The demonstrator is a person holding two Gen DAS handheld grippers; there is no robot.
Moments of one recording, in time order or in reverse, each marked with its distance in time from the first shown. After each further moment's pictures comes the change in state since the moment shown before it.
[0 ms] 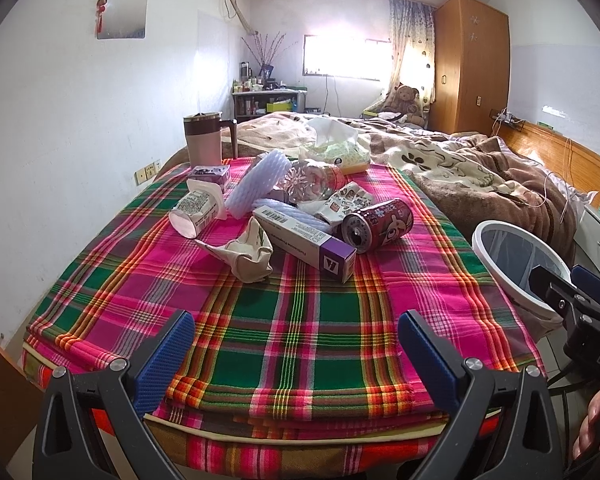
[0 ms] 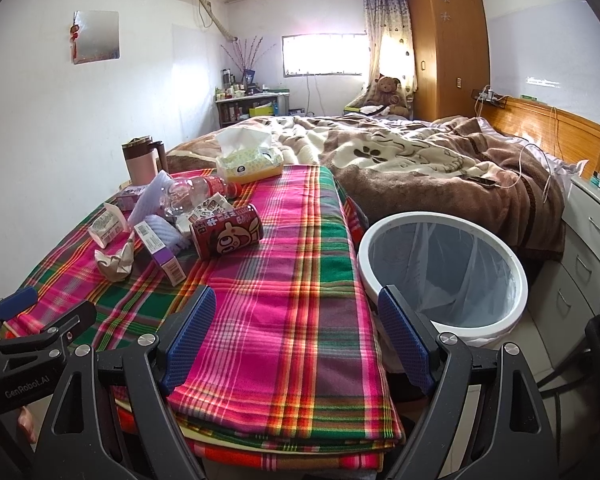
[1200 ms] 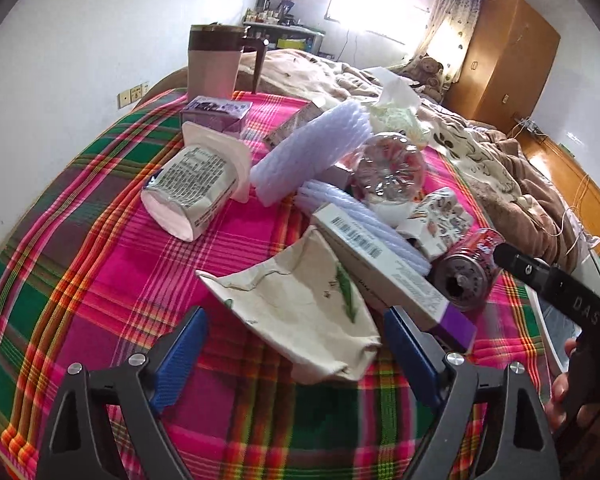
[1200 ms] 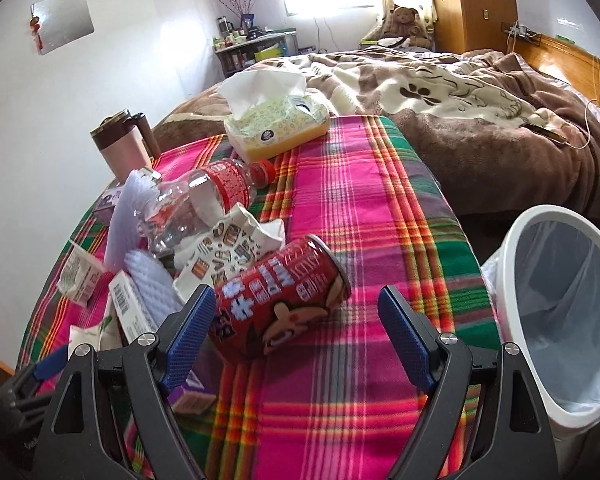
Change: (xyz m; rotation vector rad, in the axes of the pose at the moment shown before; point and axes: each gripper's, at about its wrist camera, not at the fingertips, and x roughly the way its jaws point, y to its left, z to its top) left arm 0.153 0.089 0.055 -0.184 0.241 -0.115; right arm 0.144 0.057 0.059 0.103 0.243 0.086
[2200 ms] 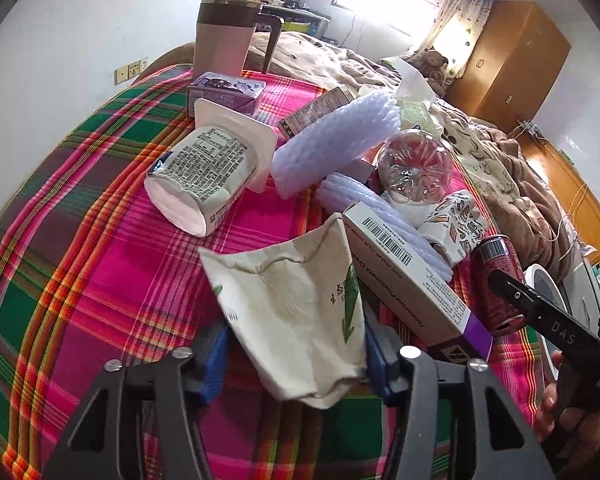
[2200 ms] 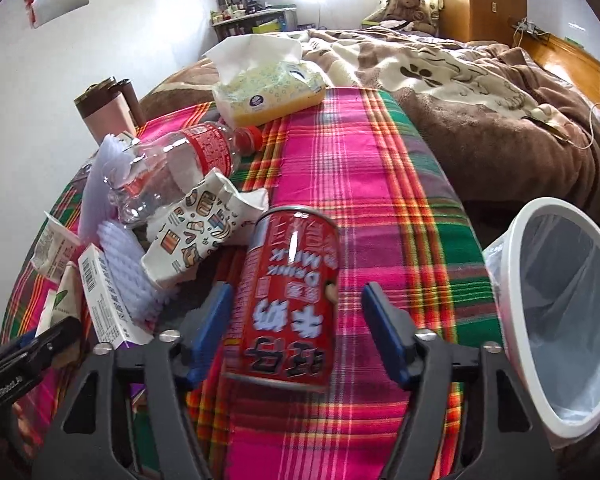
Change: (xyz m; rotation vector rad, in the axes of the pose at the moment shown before) left arm 0.015 0.020 0.010 -0.041 0.063 -0.041; right arm 0.018 -0.004 -0.004 -0.042 0.102 -0.033
